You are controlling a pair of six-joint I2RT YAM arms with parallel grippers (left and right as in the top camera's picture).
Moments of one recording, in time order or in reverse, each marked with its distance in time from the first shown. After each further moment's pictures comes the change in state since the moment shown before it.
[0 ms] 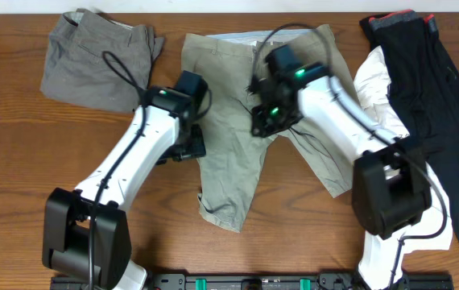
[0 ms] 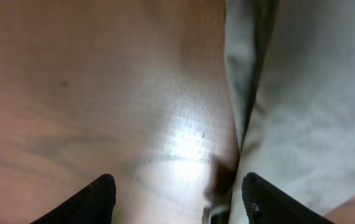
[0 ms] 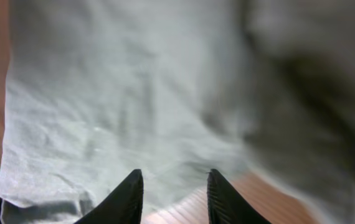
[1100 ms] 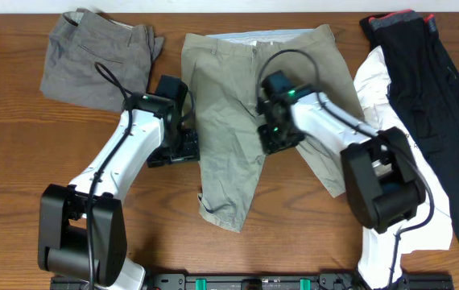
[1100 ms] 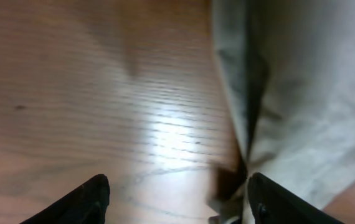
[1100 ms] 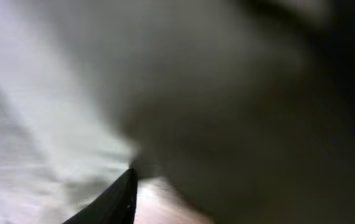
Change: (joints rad) left arm 0.093 0.000 -0.116 0.122 0.174 0.211; right arm -0.046 0.048 -0.163 0.092 0.177 0.076
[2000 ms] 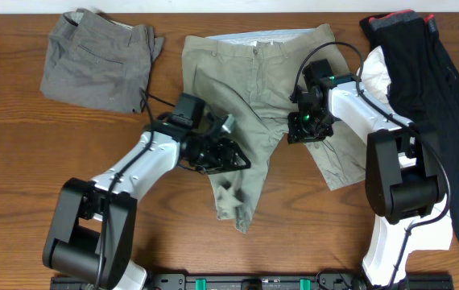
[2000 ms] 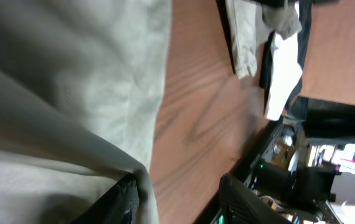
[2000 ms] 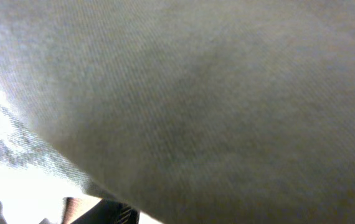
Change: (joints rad) left arm -0.103 0.001 -0.215 0.488 0.747 0.042; right arm -0.169 0.006 0.002 -0.023 -0.072 -0.002
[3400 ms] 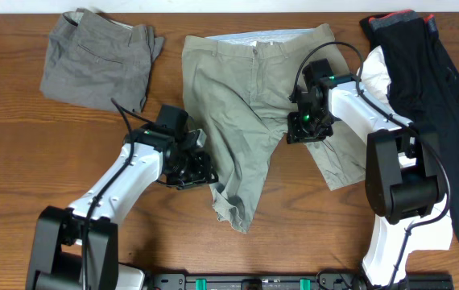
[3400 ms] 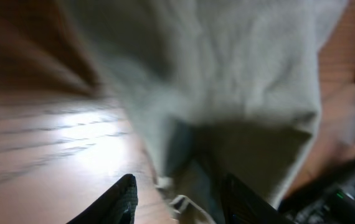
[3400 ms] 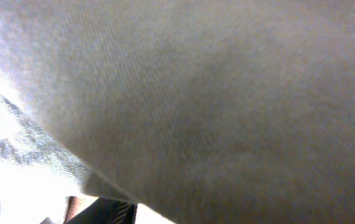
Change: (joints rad) left arm 0.074 -0.131 -0.073 -0.231 -0.328 -0.033; right arm 0.000 0.000 0.001 -0.002 -0.006 -0.007
